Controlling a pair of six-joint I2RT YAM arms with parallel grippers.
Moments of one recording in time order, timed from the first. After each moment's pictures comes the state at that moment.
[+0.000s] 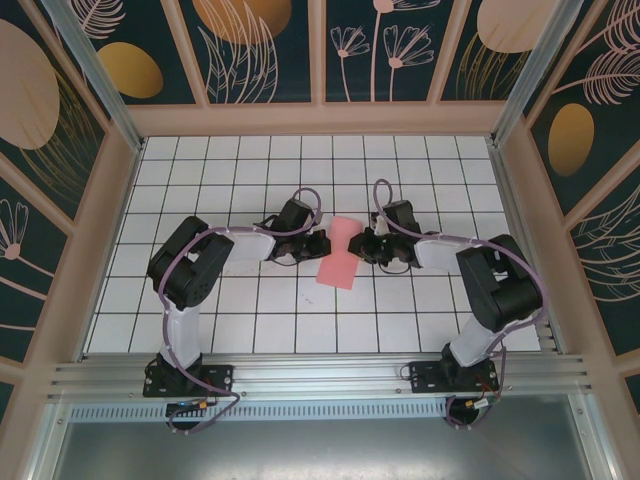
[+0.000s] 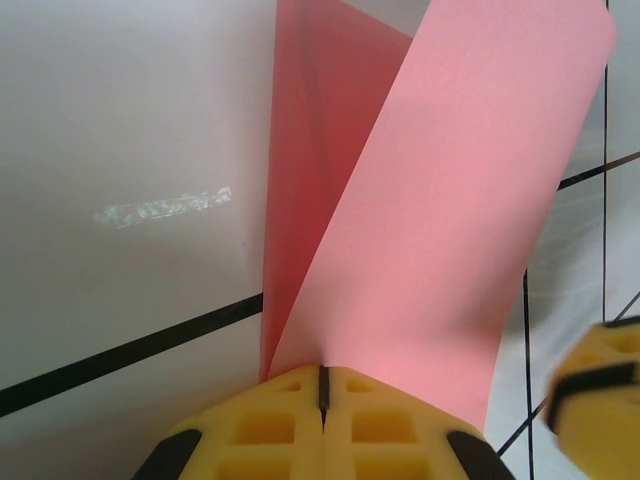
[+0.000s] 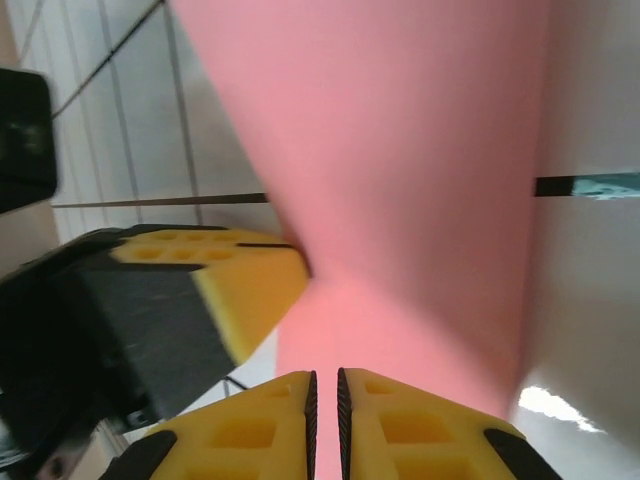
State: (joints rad) left arm -0.63 1.99 1.06 0.05 0.41 -0.73; right arm 0.42 1.68 0.75 0.05 -0.57 0.80
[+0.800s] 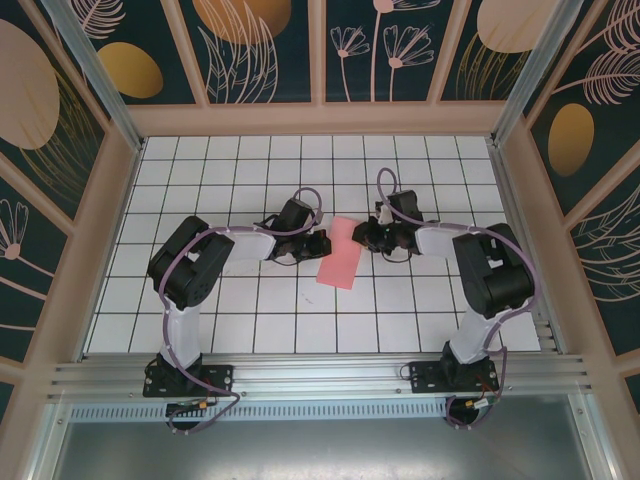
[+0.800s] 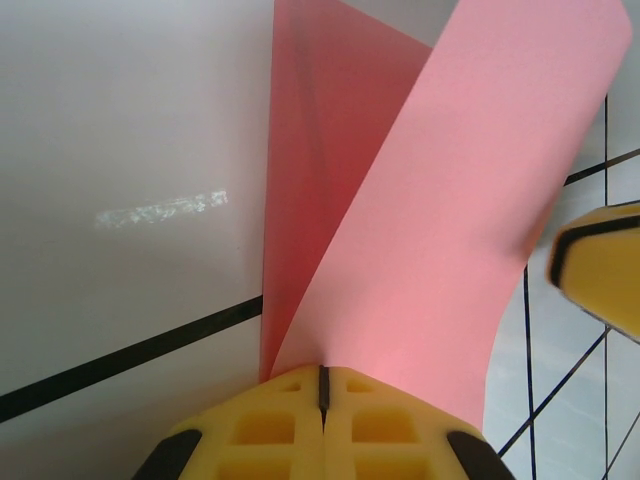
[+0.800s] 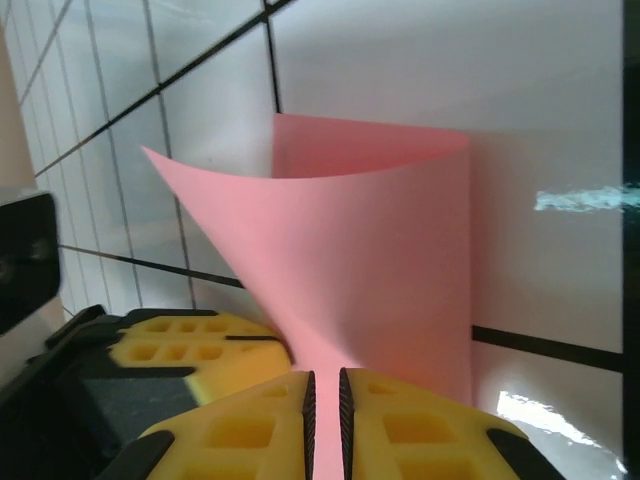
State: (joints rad) left arm -0.63 2.00 1.07 0.04 0.41 -0.72; right arm 0.35 1.77 0.85 0.01 -0.58 0.75
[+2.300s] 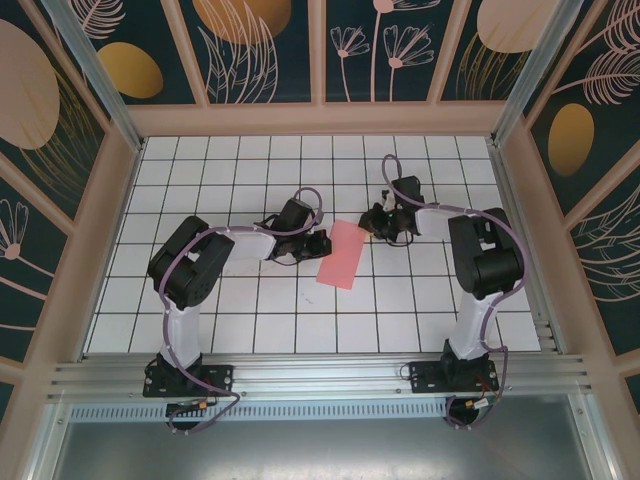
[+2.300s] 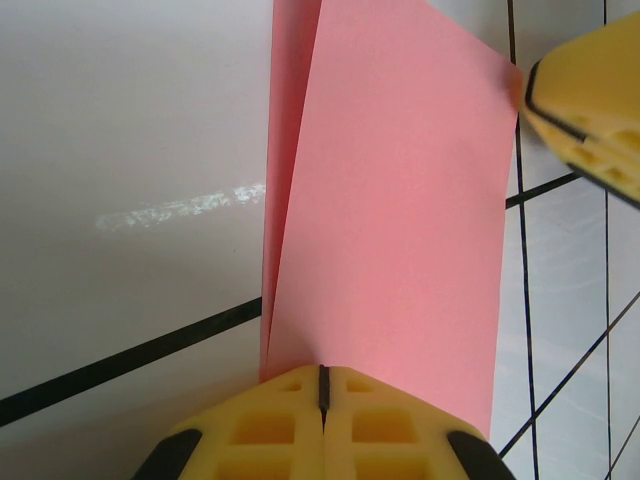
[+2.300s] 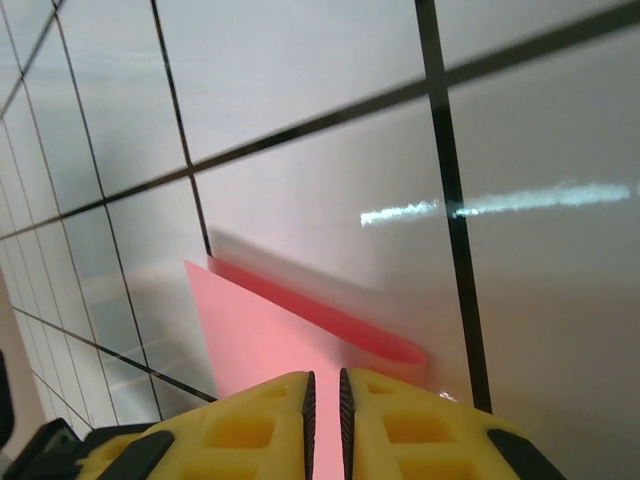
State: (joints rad) left arm -0.63 2.00 1.07 0.04 0.41 -0.71; right arm 0.28 1.90 1.05 -0.12 -0.54 0.70
